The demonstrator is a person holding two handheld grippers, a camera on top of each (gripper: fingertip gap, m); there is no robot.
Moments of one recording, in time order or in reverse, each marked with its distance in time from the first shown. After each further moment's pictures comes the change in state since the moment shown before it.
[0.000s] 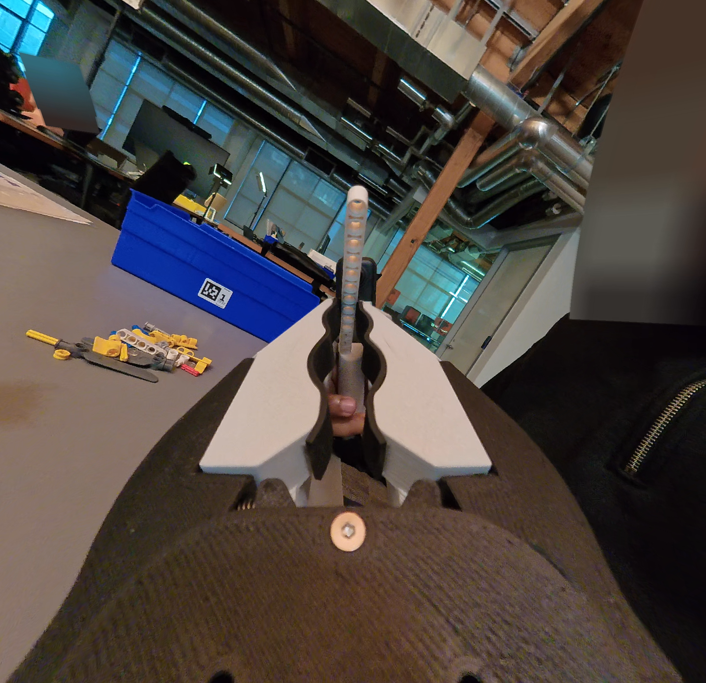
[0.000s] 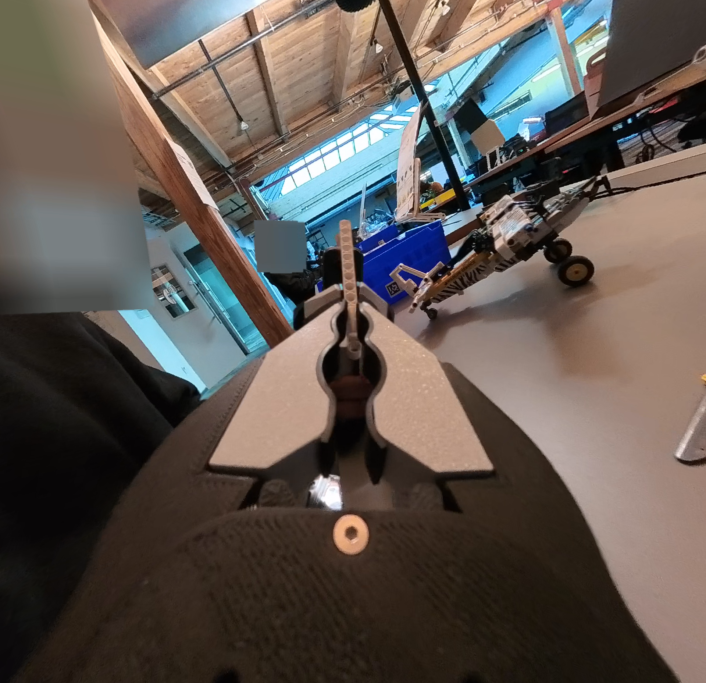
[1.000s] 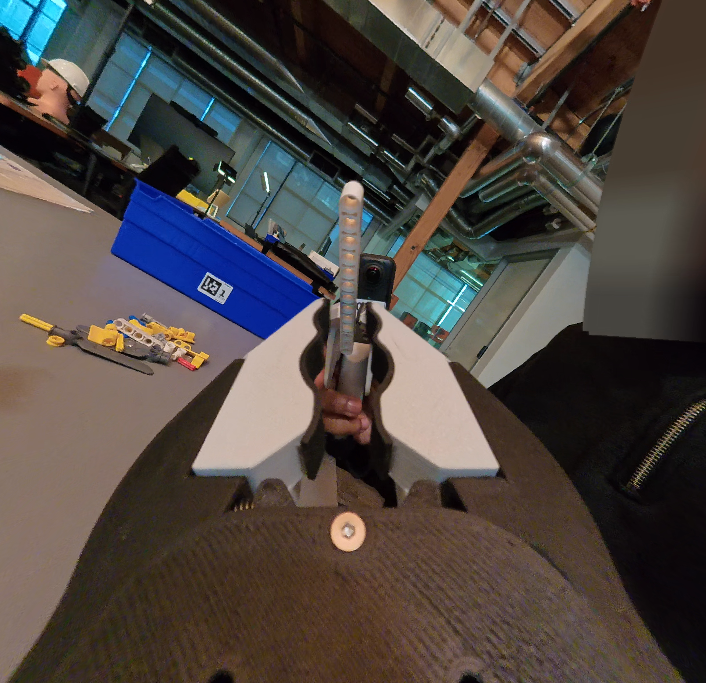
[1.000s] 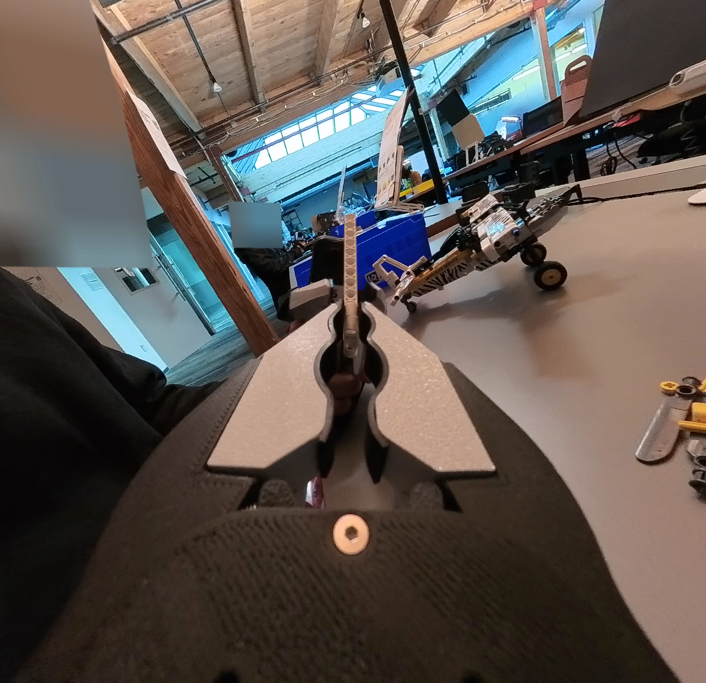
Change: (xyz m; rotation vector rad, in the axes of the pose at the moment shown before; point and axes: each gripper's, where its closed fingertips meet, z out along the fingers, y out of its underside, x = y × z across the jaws) left arm -0.004 0.002 0.003 0.012 -0.017 -0.047; right arm 0.001 0.005 0.004 -0.049 0.052 -0.100
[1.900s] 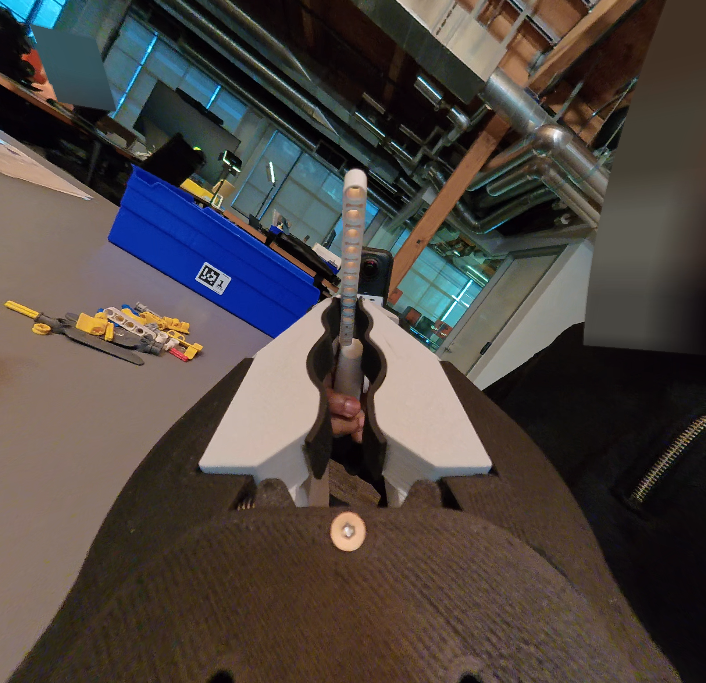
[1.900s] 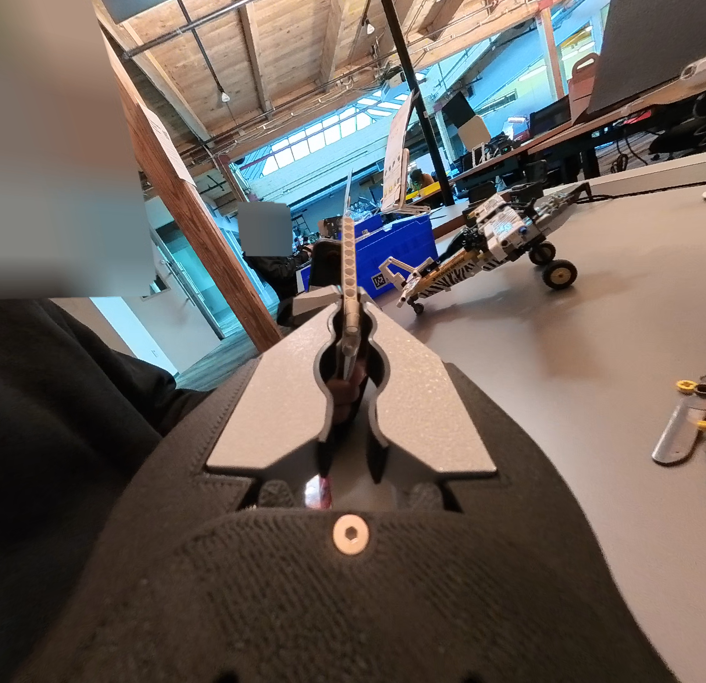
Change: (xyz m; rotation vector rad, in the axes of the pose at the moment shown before) left arm 0.004 0.007 0.005 -0.021 -0.020 -0.010; right arm -0.003 0.001 0.001 0.012 -0.017 0.025
